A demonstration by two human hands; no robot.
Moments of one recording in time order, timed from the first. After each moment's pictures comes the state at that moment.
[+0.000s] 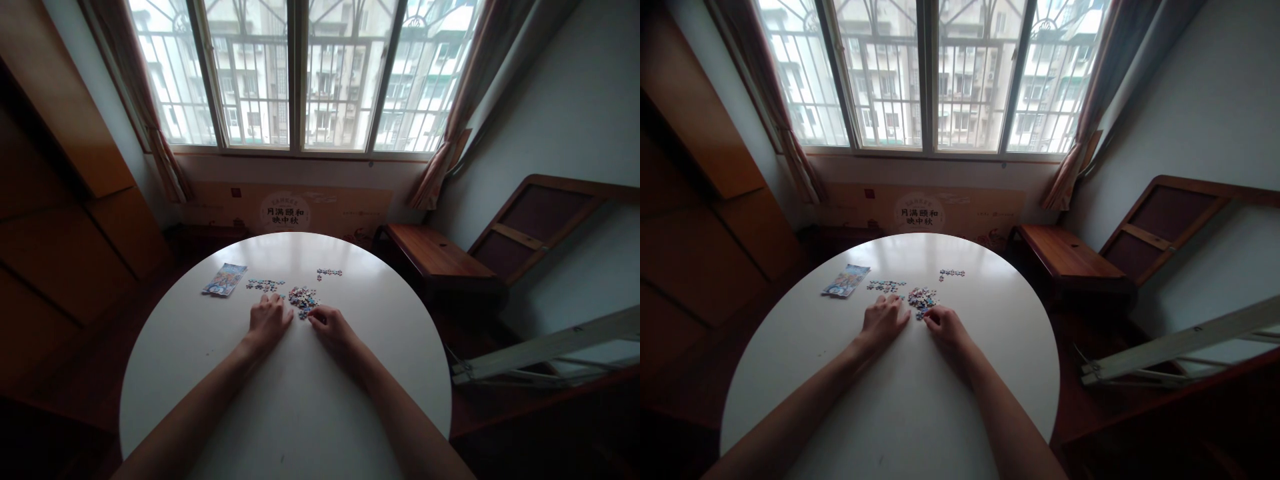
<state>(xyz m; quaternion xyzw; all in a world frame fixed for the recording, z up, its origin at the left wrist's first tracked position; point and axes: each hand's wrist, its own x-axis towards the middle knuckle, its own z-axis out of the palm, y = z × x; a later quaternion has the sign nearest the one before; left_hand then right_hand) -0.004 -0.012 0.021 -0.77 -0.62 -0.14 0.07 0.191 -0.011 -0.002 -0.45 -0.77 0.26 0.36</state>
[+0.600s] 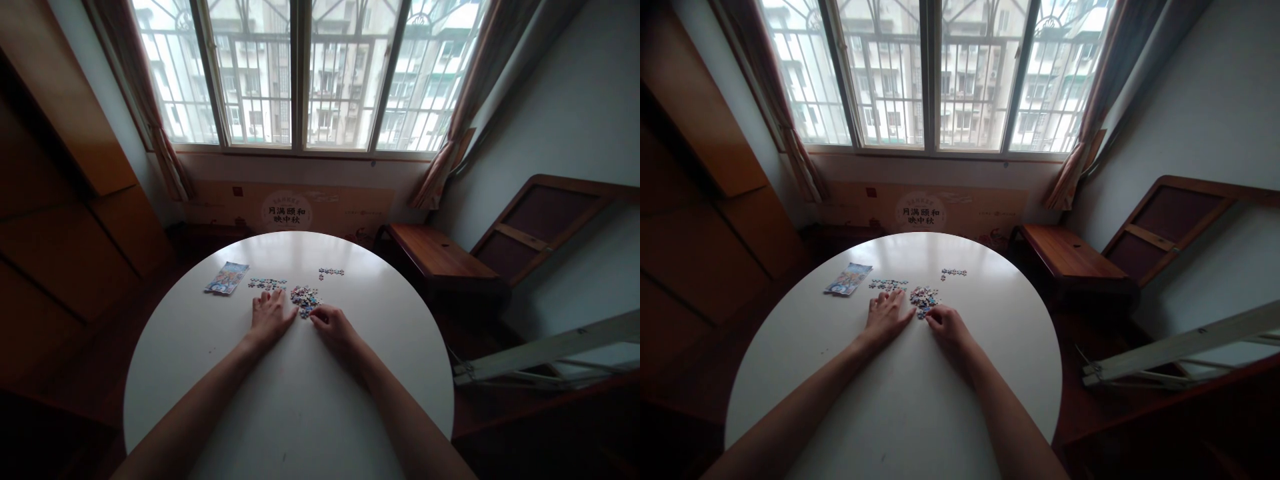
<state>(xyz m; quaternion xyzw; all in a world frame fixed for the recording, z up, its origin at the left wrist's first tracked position) -0.004 -0.004 0.008 -0.75 -0.63 -0.18 0.05 0.192 -0.012 0.000 -0.45 -0.78 0.25 0.36</state>
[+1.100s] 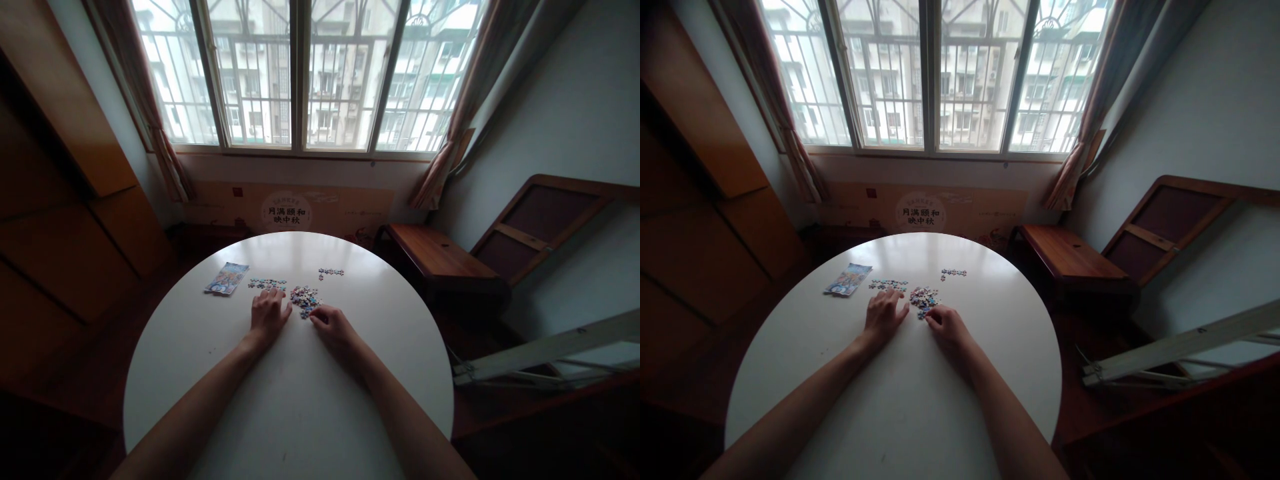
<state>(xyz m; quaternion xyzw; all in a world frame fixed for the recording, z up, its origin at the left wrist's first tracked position) -0.004 -0.006 0.018 -0.74 -0.63 -0.21 0.06 0.191 -0.011 -0.003 -0.45 -0.77 0.26 0.36</state>
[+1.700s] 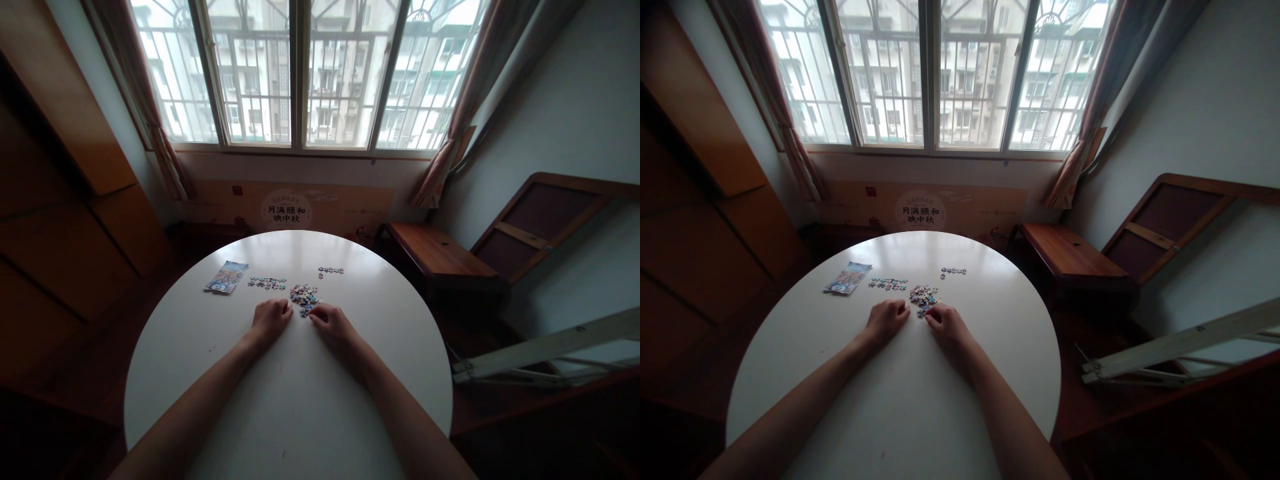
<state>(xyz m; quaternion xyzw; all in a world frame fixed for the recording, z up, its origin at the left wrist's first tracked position) -0.006 -0.002 0.013 -0.77 -0.63 -0.14 -0.01 0.192 -0.011 -0.002 -0.45 -0.78 0.26 0.36</state>
